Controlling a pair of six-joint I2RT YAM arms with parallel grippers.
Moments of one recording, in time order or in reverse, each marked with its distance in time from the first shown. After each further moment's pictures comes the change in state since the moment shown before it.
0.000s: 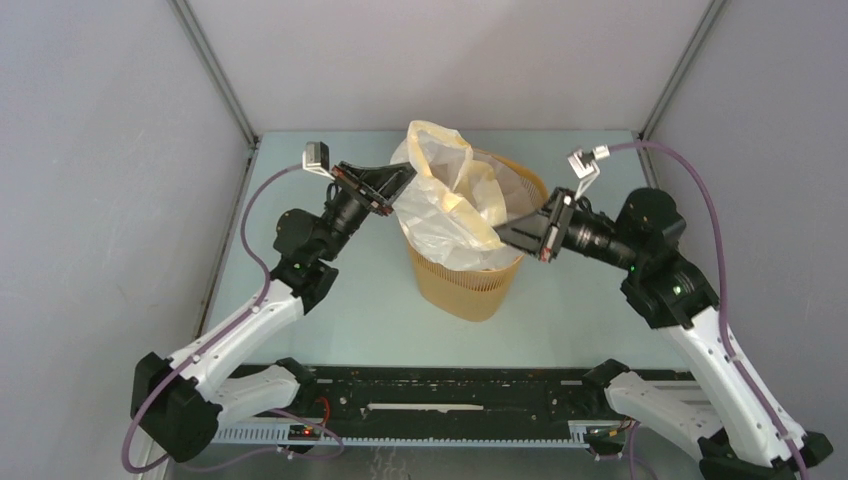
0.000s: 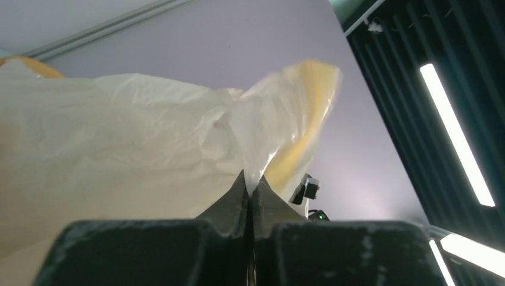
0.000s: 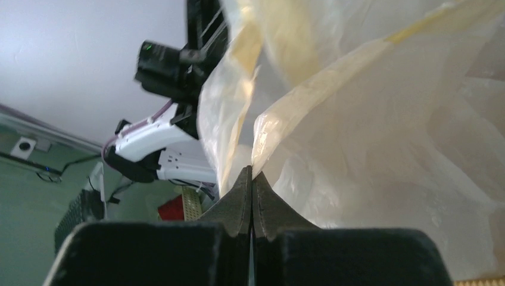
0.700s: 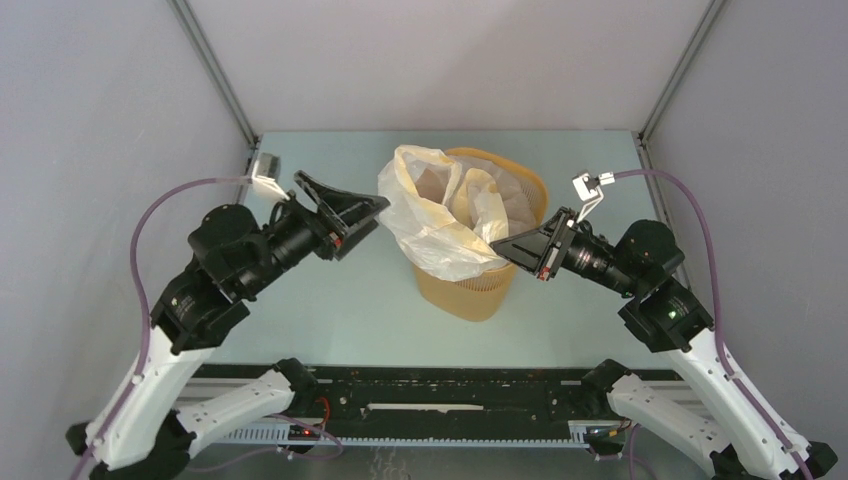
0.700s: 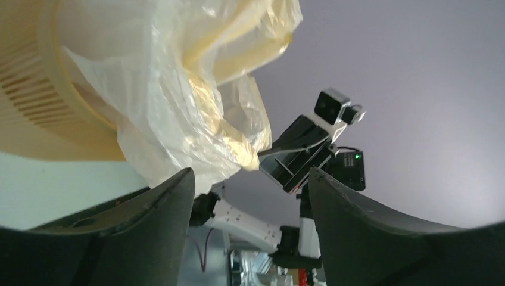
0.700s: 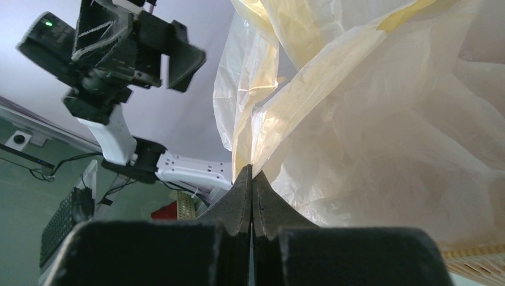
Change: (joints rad) left arm -0.227 -0.204 0.634 -1.415 -0.211 0.215; right arm 0.077 -0.079 -0.140 0.135 0.114 0.042
